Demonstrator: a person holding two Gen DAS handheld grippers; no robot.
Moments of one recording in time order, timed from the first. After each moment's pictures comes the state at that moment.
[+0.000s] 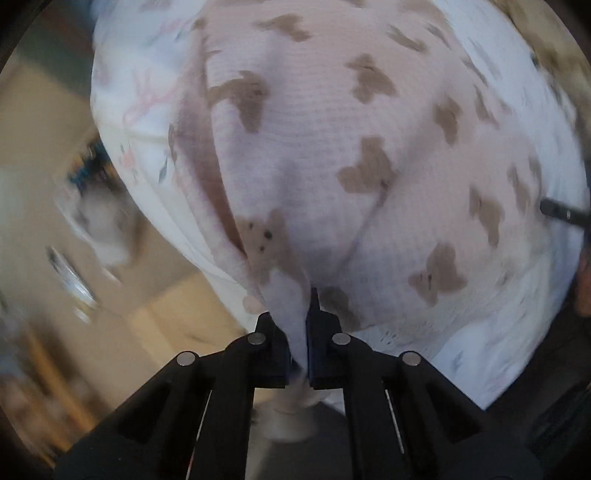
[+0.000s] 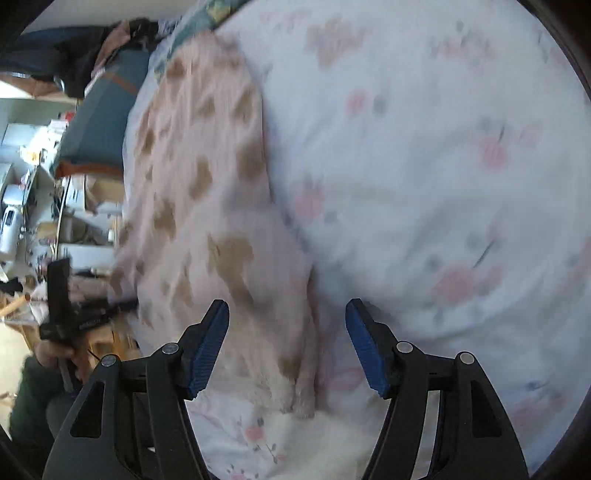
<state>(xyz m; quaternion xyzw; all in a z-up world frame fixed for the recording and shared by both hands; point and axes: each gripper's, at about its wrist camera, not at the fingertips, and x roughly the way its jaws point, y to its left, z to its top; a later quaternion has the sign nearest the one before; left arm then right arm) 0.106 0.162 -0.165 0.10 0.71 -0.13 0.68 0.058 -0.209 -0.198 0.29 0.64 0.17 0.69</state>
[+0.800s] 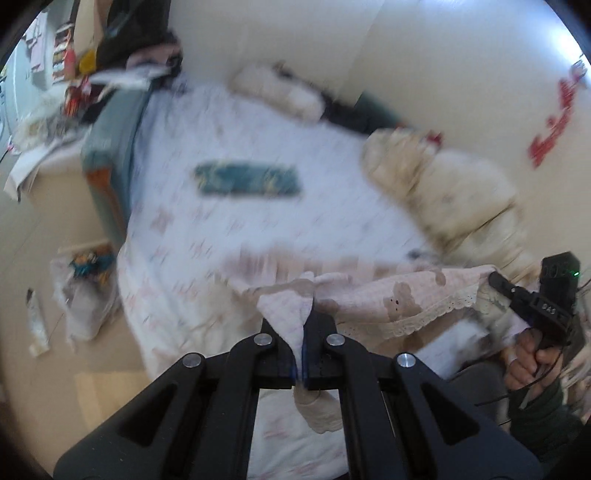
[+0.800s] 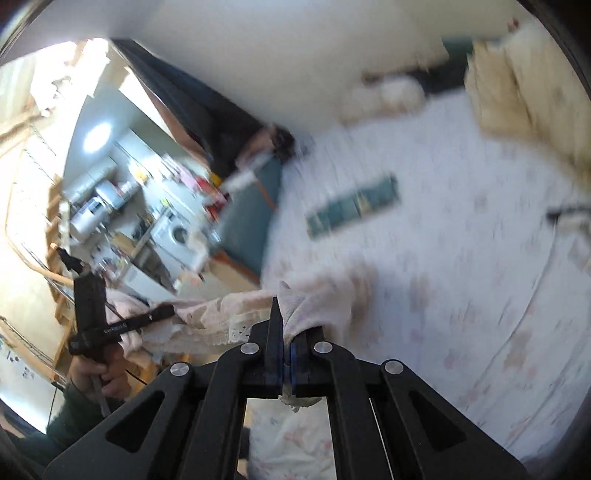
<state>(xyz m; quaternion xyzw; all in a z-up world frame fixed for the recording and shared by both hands) 0.045 0.103 0.155 -0.12 0.42 -0.16 0.88 0.008 -0.329 0.114 0.27 0.35 0.29 0.85</state>
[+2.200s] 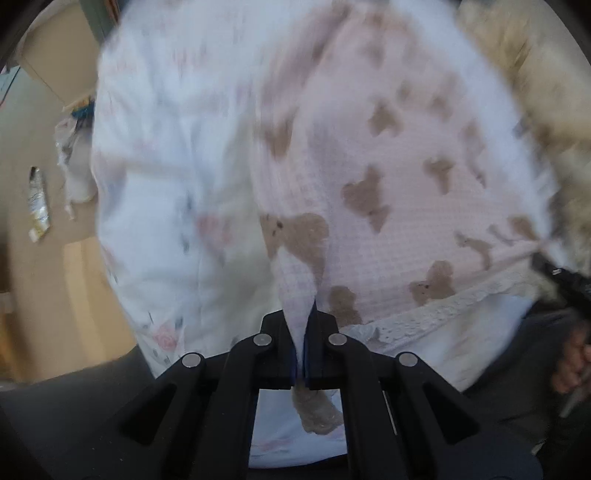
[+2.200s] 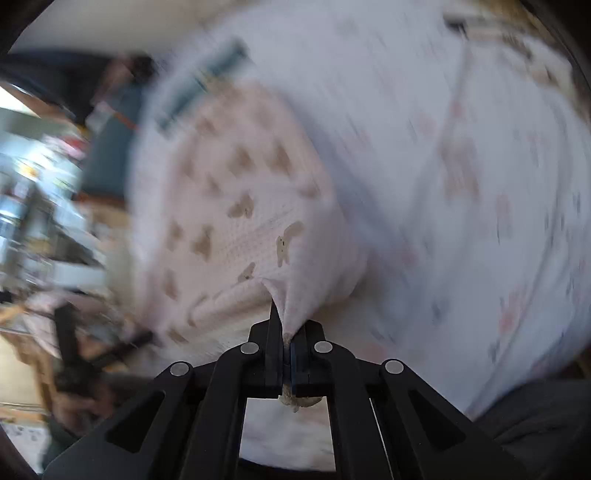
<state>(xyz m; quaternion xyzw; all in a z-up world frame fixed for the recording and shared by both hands) 0.030 0.052 -0.144 -0.08 0.70 -0.04 0.70 0.034 -0.312 -0.133 0.26 0.63 0.11 0.73</state>
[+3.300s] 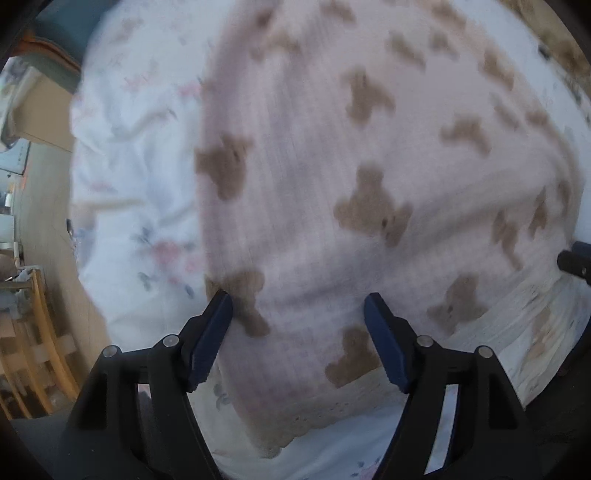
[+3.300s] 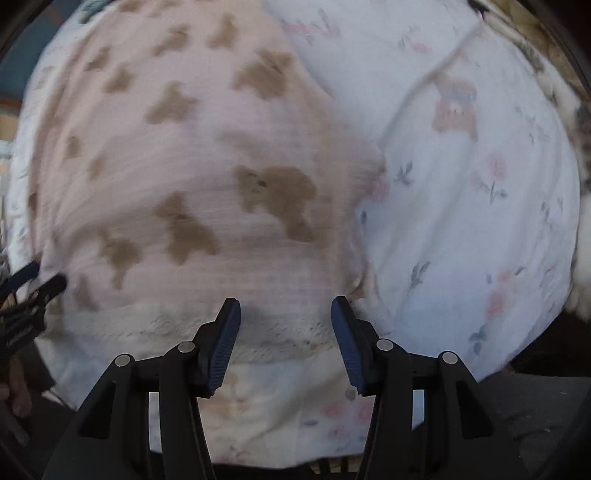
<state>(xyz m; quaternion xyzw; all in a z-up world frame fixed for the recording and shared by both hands) 0.045 -0.018 -0.155 0.06 0.67 -0.02 0.74 0.051 -0.254 -0.166 0.04 0.72 0.04 0.70</state>
